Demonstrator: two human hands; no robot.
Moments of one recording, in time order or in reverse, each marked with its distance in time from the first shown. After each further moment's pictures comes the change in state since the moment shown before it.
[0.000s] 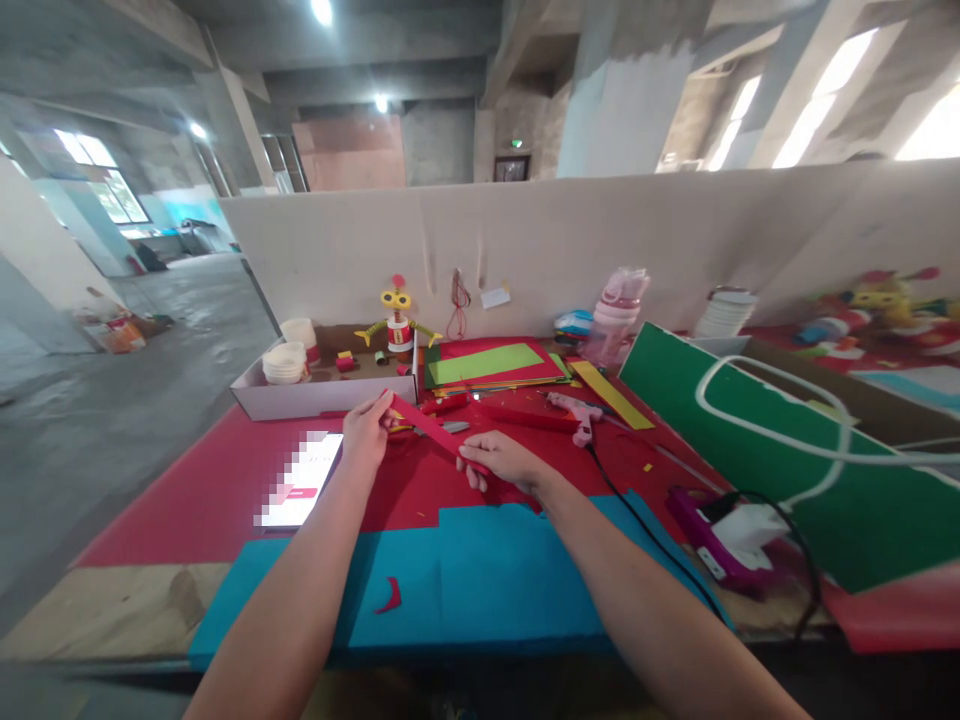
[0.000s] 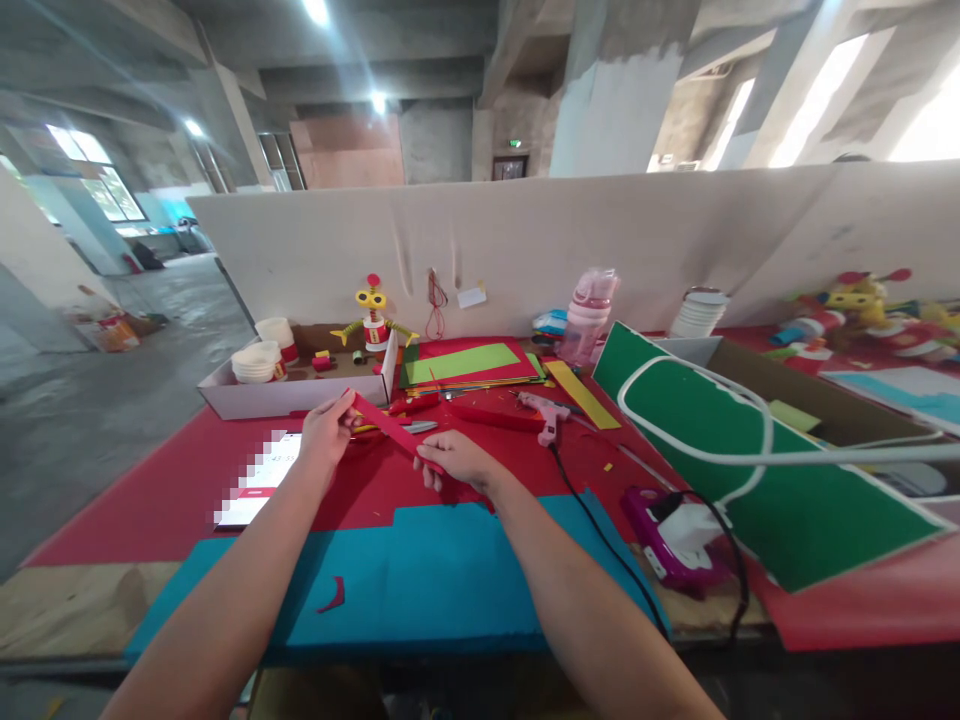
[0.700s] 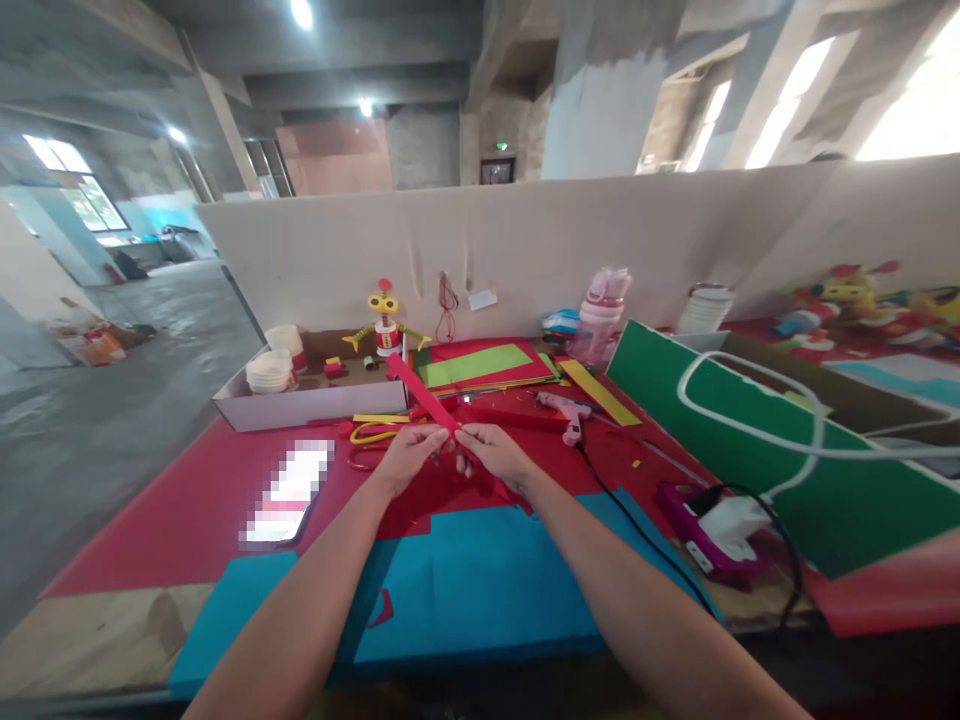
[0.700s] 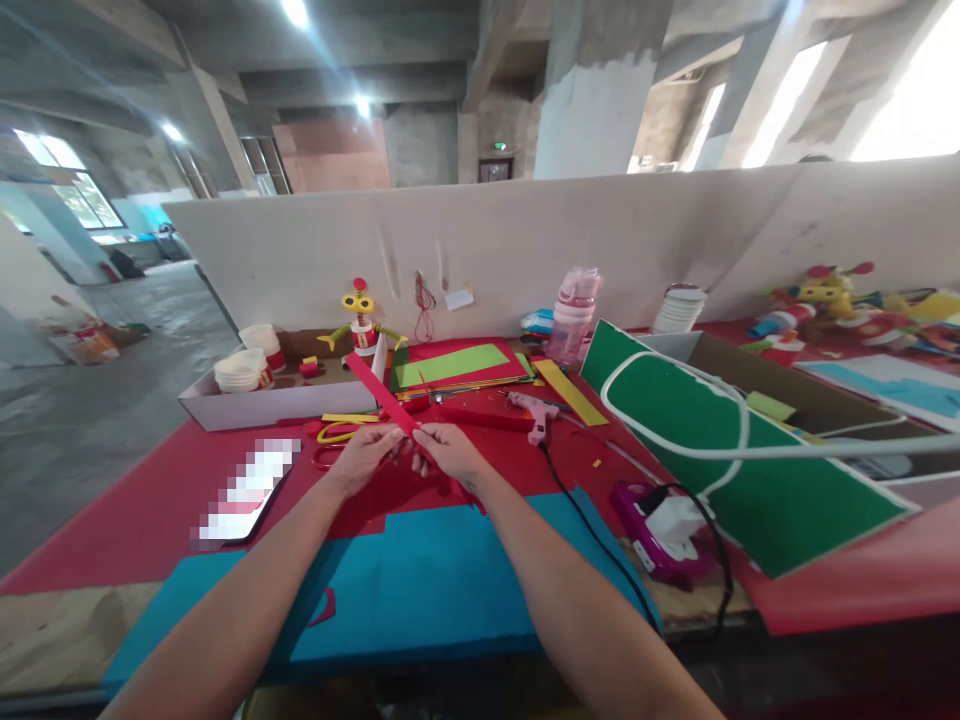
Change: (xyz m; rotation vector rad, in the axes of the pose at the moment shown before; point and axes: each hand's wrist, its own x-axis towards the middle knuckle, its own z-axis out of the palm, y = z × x) left_hand -0.043 -0.023 0.031 0.453 -0.725 -0.039; right_hand 0.013 0.008 -0.001 0.082 0.228 -0.150
